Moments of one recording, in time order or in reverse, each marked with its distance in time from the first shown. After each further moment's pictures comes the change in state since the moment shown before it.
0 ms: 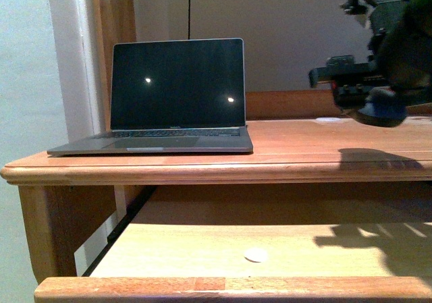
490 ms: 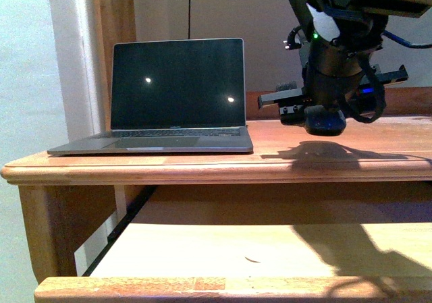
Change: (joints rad) left arm 0.000 0.000 0.000 0.000 0.000 0.000; right arm 0.067 0.325 0.364 -0.109 0.156 0.023
